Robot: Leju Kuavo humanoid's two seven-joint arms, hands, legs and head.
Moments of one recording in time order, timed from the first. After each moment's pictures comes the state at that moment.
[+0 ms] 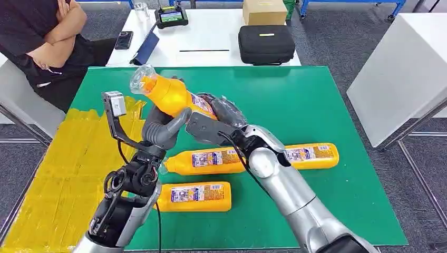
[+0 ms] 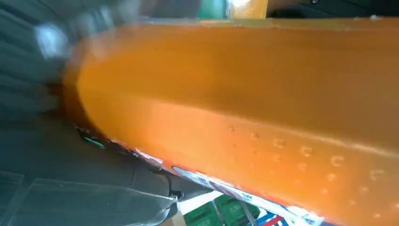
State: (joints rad) left arm -0.35 -0.13 -0.43 -1.51 0.53 0.11 0.00; right arm -0.62 0.15 0.57 -1.14 0.52 0.06 0.02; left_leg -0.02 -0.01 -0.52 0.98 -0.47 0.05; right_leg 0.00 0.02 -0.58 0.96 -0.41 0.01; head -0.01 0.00
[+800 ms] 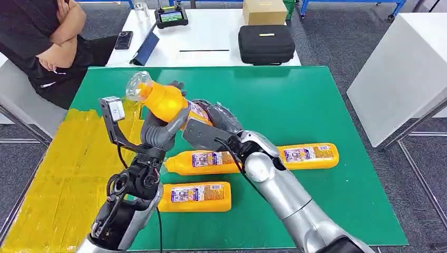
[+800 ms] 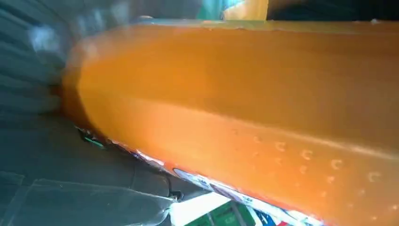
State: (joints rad) left arm -0.33 -0.13 -0.43 -1.50 0.50 0.20 -0.09; right arm -0.60 0.15 0.62 -1.10 0.52 0.05 -0.01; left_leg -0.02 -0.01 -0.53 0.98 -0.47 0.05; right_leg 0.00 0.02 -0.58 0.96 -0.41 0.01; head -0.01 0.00
